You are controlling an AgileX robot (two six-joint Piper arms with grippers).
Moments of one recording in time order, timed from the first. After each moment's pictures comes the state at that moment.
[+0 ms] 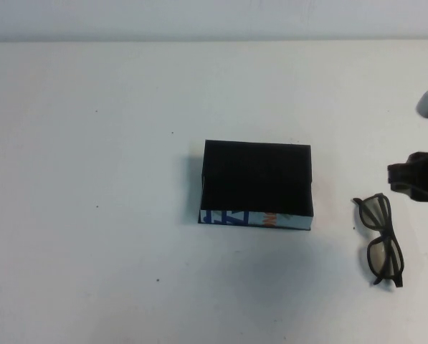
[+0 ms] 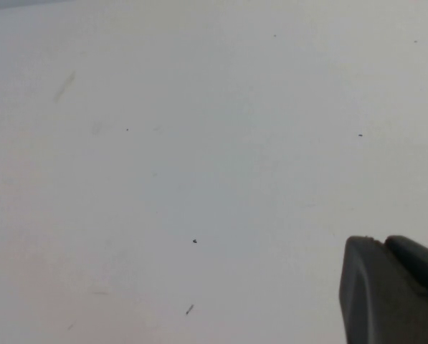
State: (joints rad) right arm 0.18 1.41 -0.89 0.29 0.51 -0.04; left arm -0.06 -0.02 0.02 -0.01 0.36 0.08
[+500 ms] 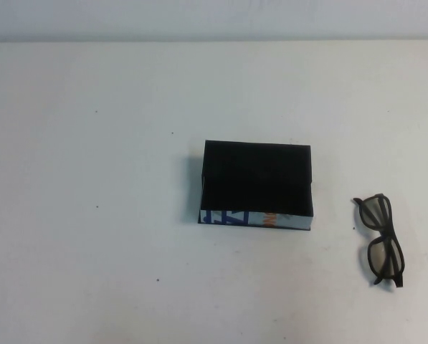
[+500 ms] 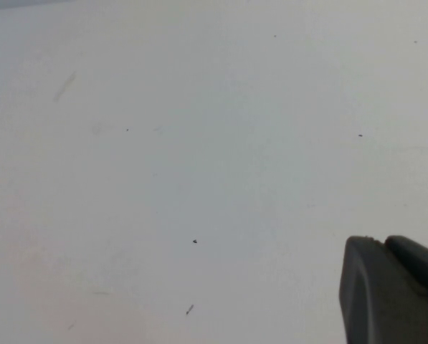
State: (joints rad) right arm 0.20 0.79 -0.72 0.21 0.64 -0.10; left arm -0.06 -0.02 0.02 -0.01 0.36 0.08
